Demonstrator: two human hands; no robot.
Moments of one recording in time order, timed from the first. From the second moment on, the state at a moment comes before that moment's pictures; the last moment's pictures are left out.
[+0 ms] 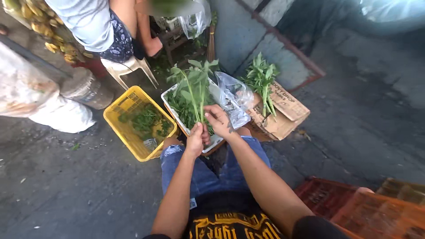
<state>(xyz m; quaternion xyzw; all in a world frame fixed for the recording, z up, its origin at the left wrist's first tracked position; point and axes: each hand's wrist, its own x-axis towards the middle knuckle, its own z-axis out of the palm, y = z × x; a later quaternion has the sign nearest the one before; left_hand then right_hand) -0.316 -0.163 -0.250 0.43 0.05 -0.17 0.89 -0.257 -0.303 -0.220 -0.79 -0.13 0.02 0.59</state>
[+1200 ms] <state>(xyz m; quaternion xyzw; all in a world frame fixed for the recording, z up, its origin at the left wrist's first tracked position) -0.305 -0.144 -0.247 0.39 0.05 -0.21 0.89 -0.232 -0.270 -0.229 -0.61 -0.01 0.16 0.78</state>
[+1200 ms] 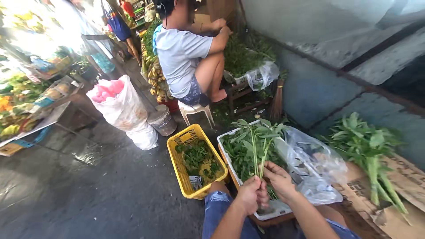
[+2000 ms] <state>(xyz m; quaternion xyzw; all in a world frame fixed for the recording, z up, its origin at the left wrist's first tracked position) -0.288 -0.149 -0.261 0.33 0.05 -0.24 0.91 -0.227 -0.270 -0.267 -0.60 0.01 0.01 0.80</state>
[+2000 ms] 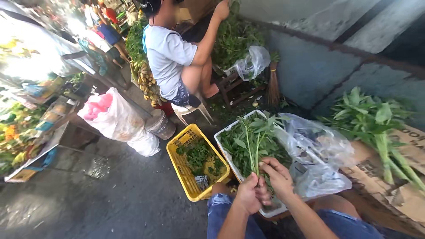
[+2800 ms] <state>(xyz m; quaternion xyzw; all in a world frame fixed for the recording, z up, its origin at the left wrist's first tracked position) -0.305 -0.165 -0.249 0.31 0.00 -0.29 0.91 -0.249 -0.337 -0.208 -0.57 -0.08 0.25 0.78</state>
